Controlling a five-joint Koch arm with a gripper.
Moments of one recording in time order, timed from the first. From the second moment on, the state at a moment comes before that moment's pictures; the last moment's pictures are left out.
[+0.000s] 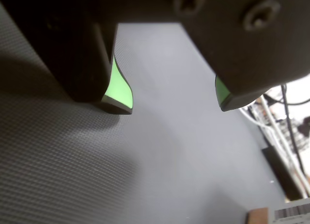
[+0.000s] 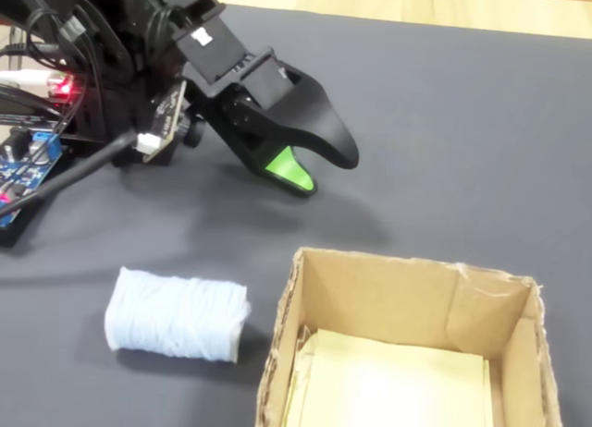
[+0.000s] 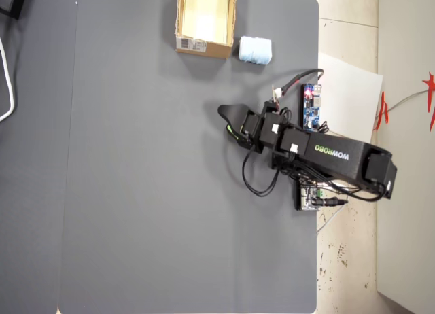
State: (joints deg) arm 21.9 130.9 171.7 -0.6 79.4
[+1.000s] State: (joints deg) arm 27.7 130.9 150.1 31.1 68.2
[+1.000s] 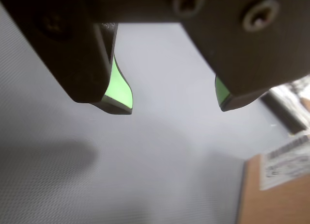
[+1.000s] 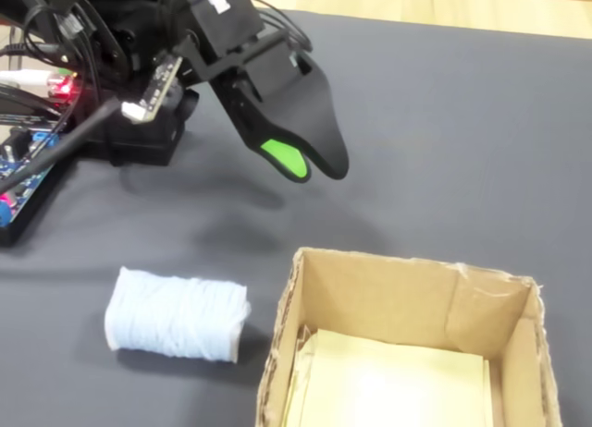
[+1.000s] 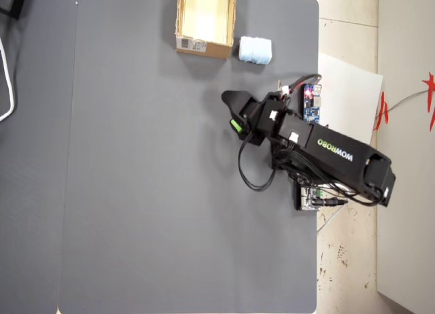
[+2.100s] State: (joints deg) arm 54.9 111.4 121.6 55.1 65.3
